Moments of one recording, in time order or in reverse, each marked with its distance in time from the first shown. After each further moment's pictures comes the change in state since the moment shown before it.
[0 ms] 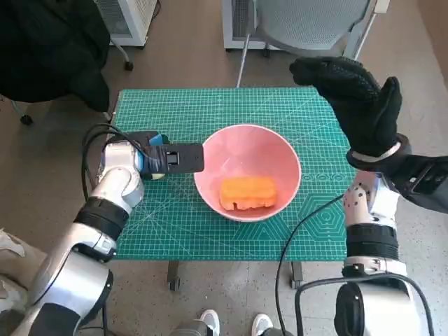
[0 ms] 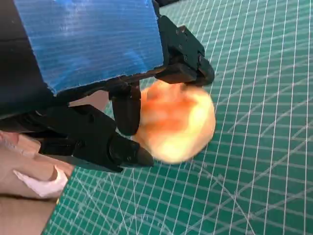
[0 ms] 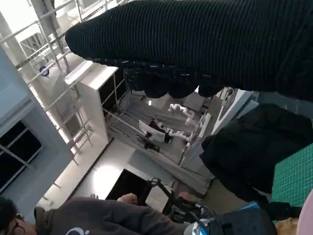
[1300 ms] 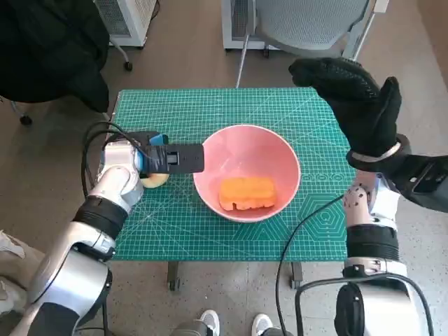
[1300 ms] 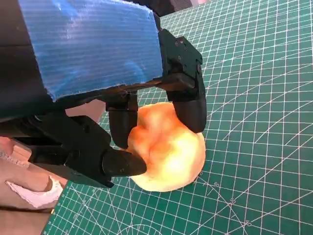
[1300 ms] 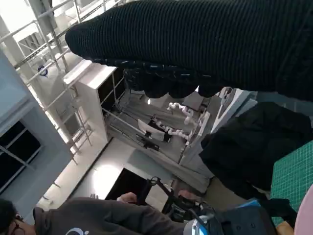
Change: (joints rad) left arm 0.000 0.006 -0.001 -0.005 -0.019 -0.013 0.018; right arm 0.002 0.000 0.002 -0.007 0.001 0.019 0.002
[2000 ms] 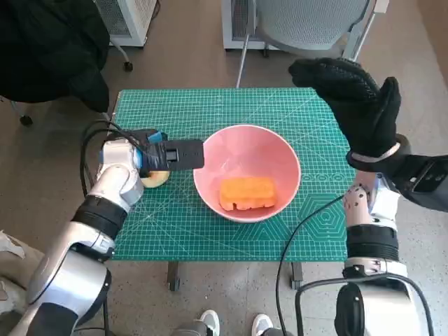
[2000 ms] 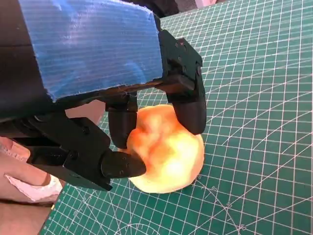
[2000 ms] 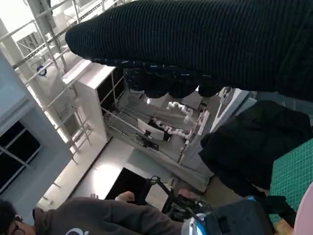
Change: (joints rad) left arm 0.000 0.010 0.007 -0.049 -0.019 0.049 -0.030; right arm 0.002 0.000 0.000 0.000 -0.001 0.003 0.000
